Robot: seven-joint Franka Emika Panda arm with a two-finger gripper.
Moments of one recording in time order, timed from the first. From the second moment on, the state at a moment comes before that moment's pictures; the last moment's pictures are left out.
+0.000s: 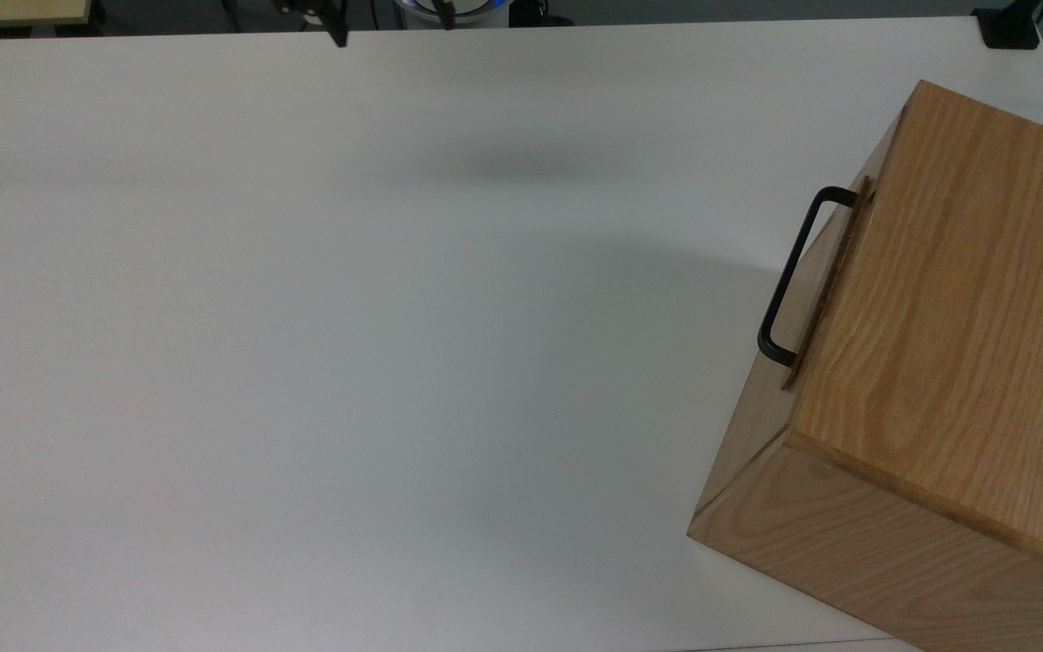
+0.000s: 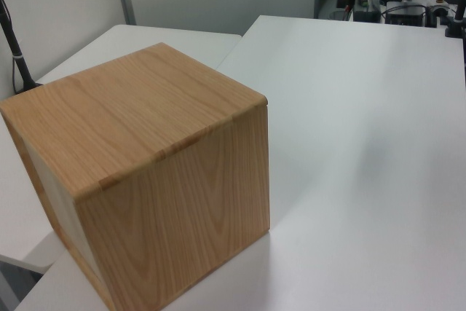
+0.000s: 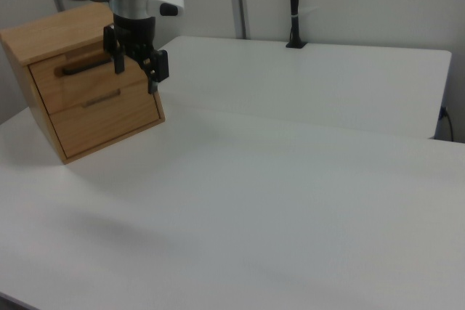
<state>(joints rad) -0.04 0.05 -0.07 -1.52 0.31 1.56 -0.02</state>
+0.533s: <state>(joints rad) 0.13 0.22 -0.06 -1.49 0.50 1.87 0.38</state>
